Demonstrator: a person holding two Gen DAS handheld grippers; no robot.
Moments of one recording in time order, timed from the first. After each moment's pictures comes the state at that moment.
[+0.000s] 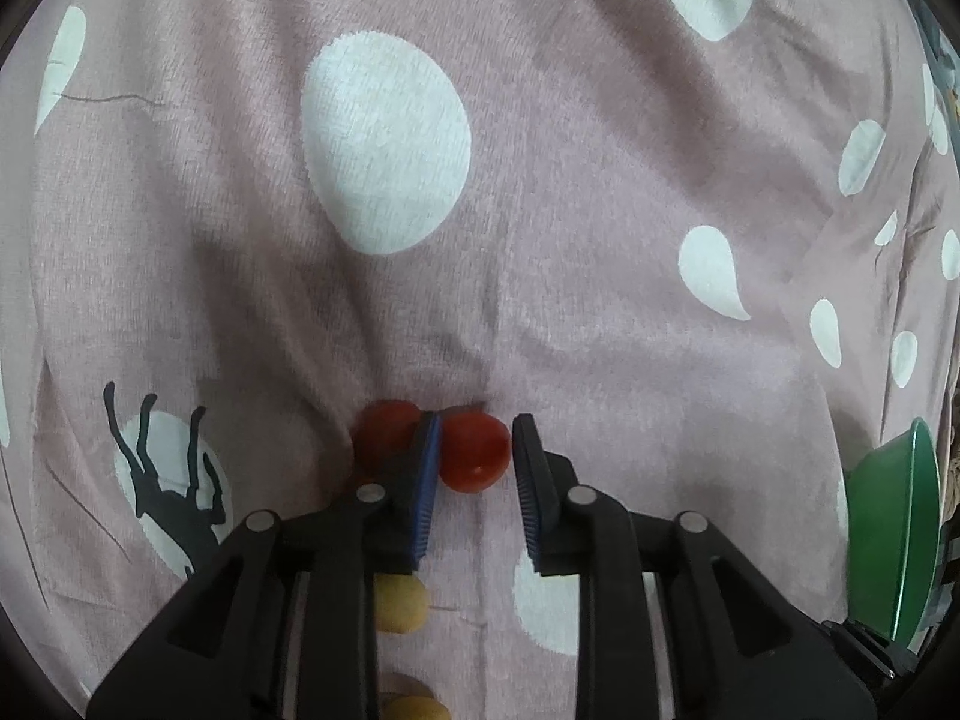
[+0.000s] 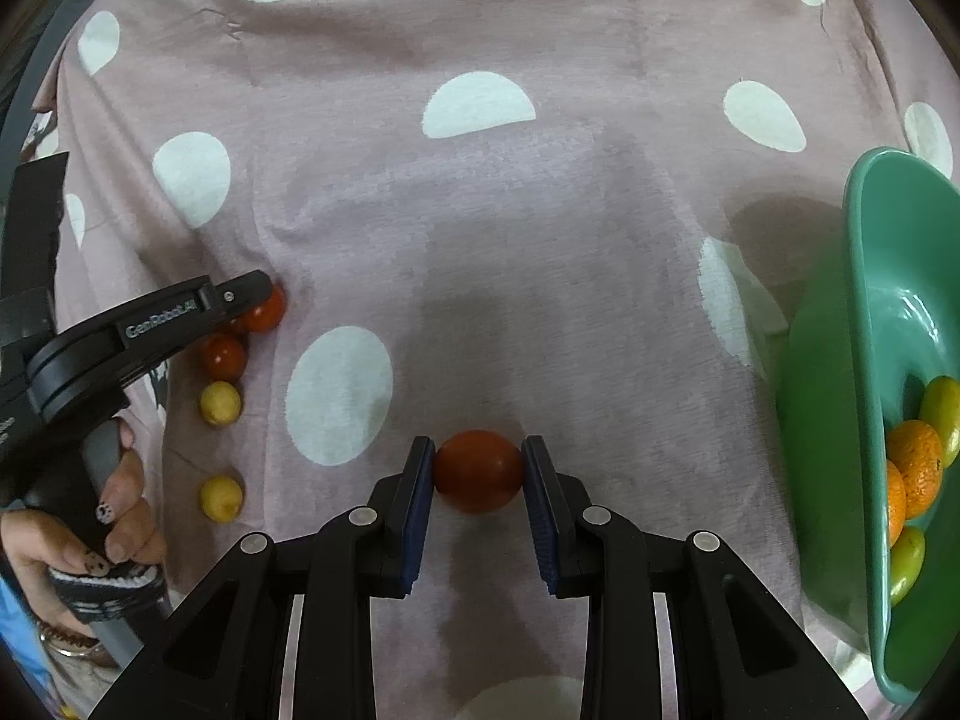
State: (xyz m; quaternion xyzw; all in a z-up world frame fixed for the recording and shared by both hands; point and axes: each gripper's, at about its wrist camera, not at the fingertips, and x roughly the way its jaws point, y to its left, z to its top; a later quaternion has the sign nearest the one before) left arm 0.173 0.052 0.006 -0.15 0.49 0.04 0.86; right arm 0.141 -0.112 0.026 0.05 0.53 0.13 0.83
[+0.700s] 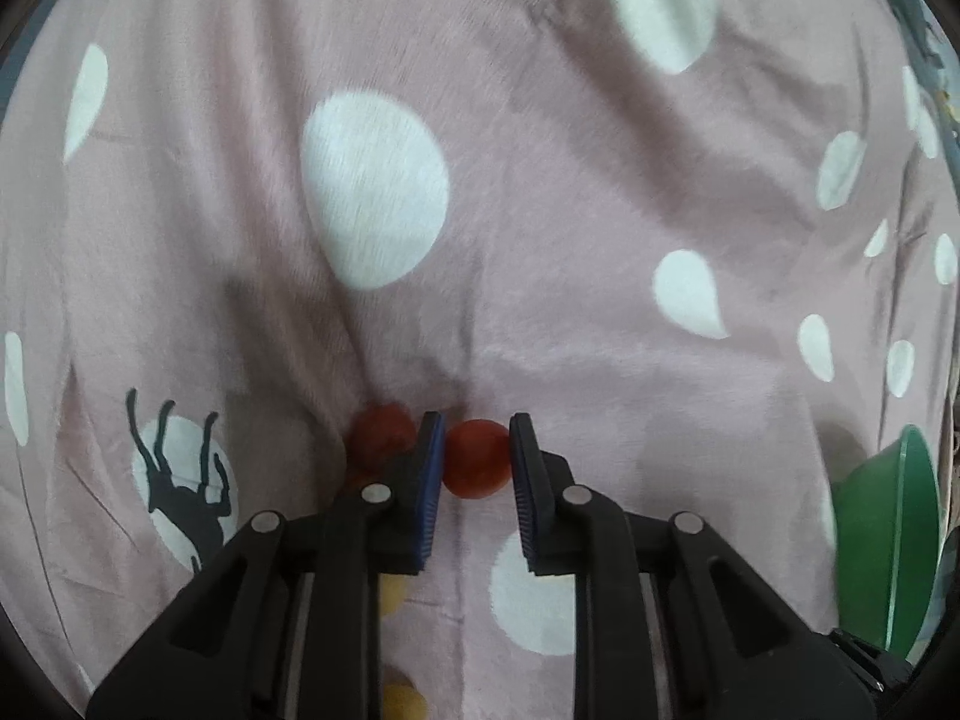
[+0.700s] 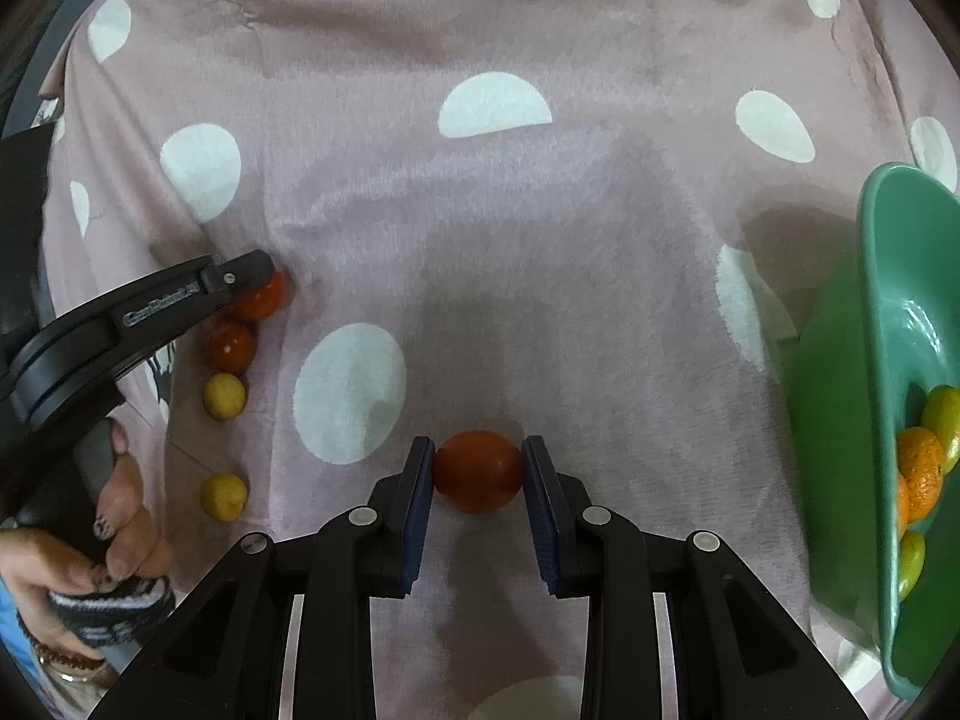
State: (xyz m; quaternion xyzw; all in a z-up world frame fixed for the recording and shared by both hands) left arm 0.169 0.036 0.019 -0.14 0.45 0.04 0.88; right arm 0.142 -0.108 0.031 0.04 0.53 0.13 0.84
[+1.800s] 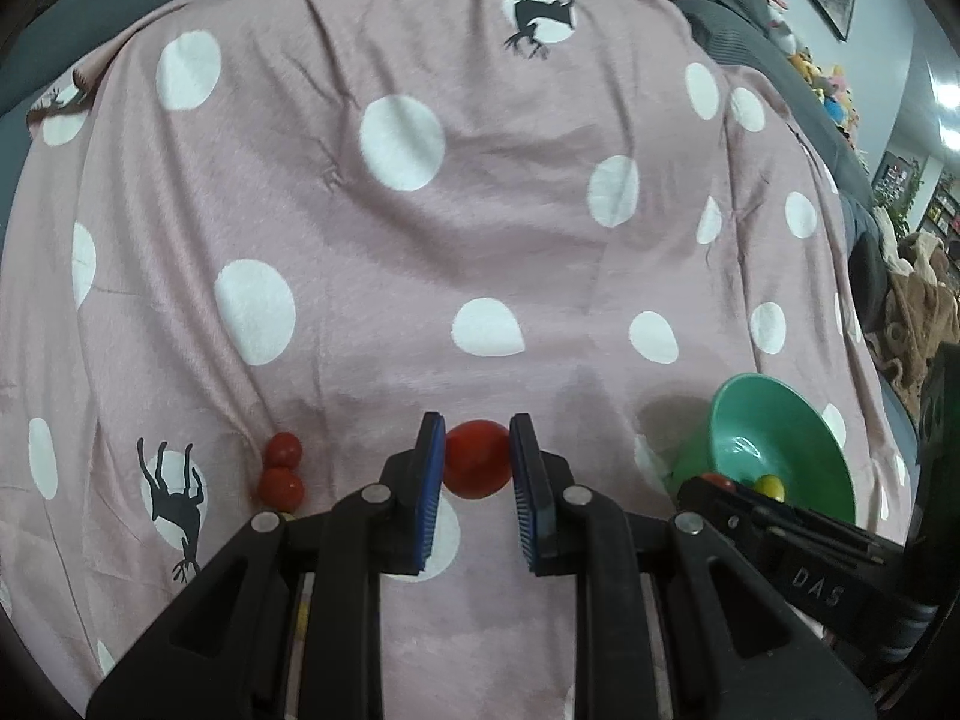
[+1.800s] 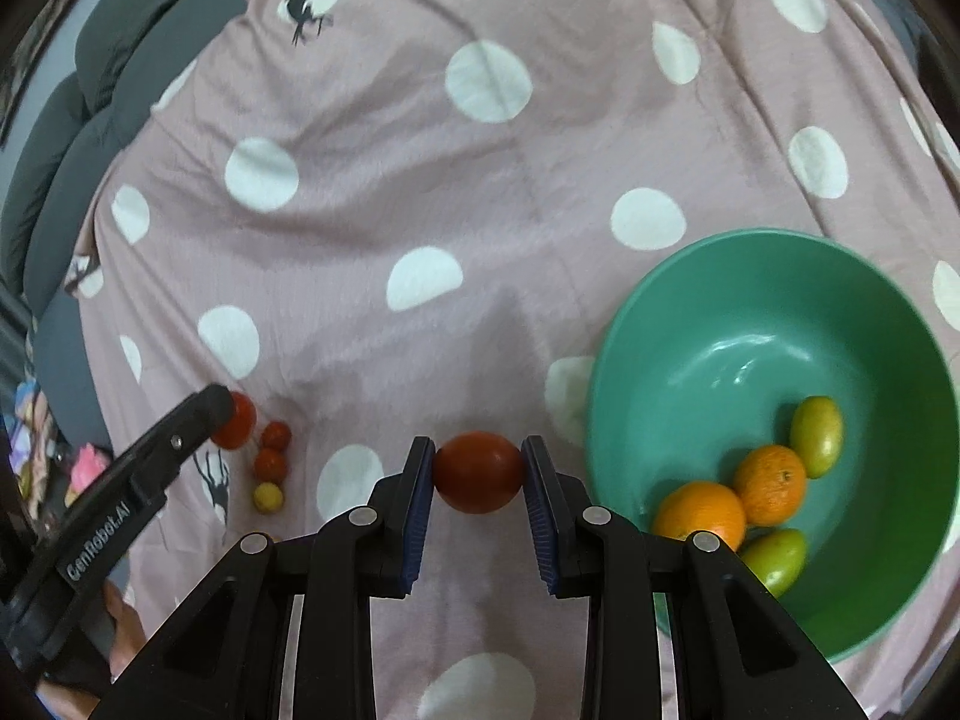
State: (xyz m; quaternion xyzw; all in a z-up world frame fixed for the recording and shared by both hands) left arm 0.089 -0.026 0.106 -0.08 0.37 -0.06 0.92; right arm 0.102 -0.183 0.097 0.14 0.42 0.10 0.89
